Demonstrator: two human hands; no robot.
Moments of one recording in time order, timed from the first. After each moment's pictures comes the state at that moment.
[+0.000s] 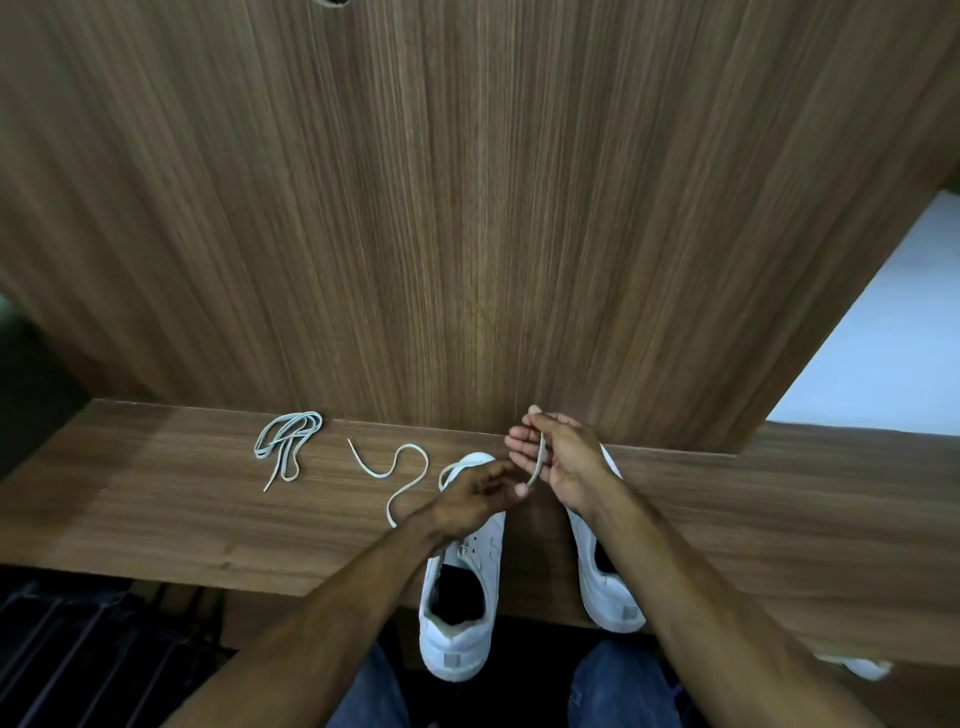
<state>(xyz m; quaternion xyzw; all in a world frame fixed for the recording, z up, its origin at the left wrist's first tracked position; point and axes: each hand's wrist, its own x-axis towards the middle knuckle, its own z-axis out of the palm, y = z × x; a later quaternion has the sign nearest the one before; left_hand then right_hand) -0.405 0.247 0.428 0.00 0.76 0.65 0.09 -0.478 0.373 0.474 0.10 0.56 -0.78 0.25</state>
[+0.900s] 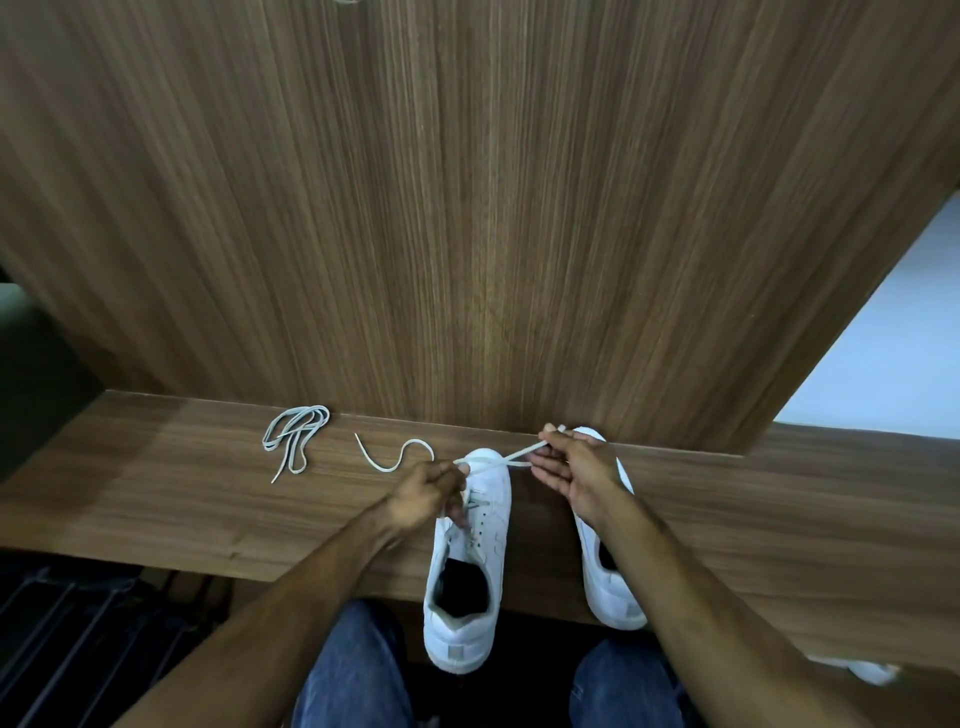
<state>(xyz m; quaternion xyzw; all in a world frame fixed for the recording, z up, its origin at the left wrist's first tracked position) -0.393 0.199 0.412 -0.11 0.75 0.65 0.07 -0.480 0.387 0.446 0.13 0.59 -0.76 0.25</state>
